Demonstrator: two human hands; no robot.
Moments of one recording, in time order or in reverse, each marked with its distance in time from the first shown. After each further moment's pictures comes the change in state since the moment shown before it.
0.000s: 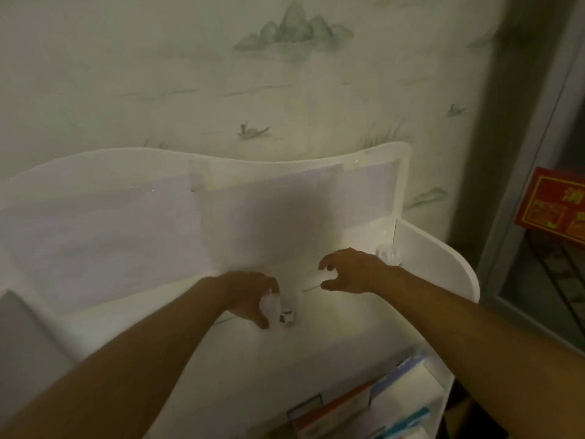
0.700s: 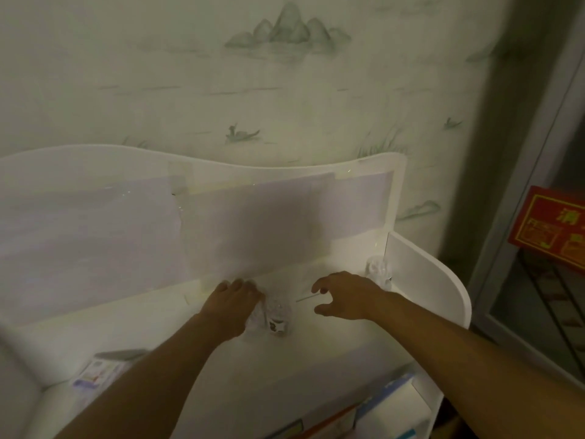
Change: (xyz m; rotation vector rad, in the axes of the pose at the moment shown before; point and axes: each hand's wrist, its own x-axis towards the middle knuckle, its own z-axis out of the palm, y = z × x) left_hand 0.041 -0.005 0.052 0.241 0.316 -0.105; right_hand 0.000 0.016 0.015 0.001 -0.046 -0.029
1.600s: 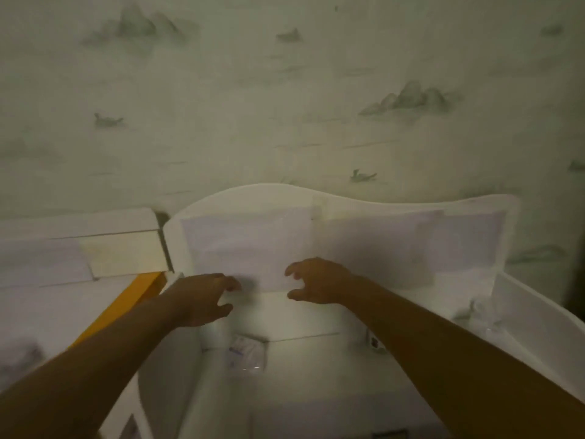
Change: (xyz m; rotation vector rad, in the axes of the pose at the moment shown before) left_hand -0.237 -0.164 -0.080 -0.215 -0.020 -0.361; right_hand 0.021 -0.248 -0.046 -0.033 0.090 -0.398
